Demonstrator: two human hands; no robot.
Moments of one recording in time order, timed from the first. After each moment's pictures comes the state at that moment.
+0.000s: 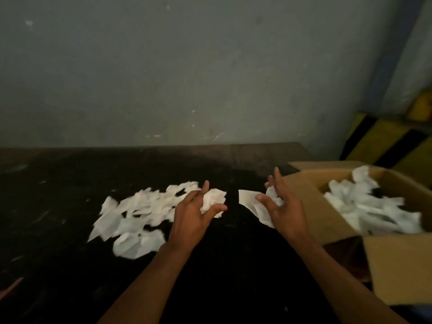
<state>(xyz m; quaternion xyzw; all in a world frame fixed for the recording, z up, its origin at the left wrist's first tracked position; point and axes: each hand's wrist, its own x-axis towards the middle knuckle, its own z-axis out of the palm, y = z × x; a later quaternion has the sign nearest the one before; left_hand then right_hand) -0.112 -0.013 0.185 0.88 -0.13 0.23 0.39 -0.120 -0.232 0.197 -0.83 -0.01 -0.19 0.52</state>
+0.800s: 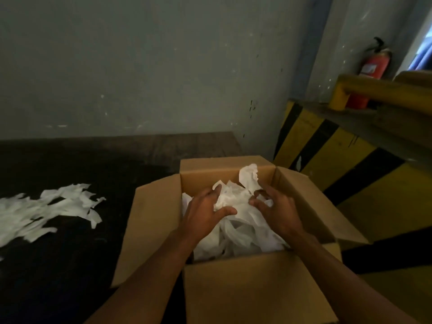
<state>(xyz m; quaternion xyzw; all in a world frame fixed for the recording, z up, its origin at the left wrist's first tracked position) -0.029 -0.446 0.153 0.92 -0.19 0.04 0.34 -0.069 -0.644 0.160 -0.90 0.05 -0.13 0.42</state>
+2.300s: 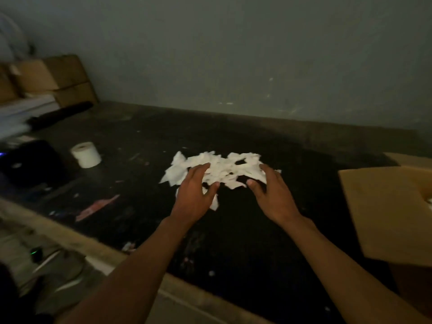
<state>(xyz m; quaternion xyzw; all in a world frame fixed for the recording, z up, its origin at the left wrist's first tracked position) -0.151 0.062 0.158 0.92 0.06 0.25 0.30 -0.086 -0.135 0.155 -0.89 -0.18 -0.04 0.41</state>
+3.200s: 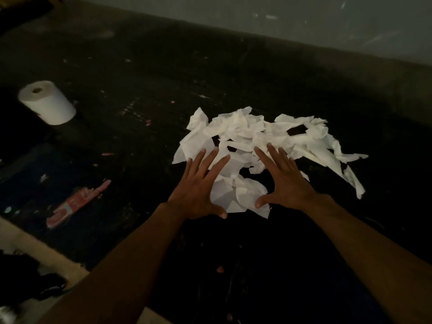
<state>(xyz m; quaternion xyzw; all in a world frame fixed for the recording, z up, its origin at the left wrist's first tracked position) -0.001 0.271 0.012 0.99 -0.04 -0.05 0.14 0.111 0.039 0.012 -0.92 -0.34 0.16 0.13</state>
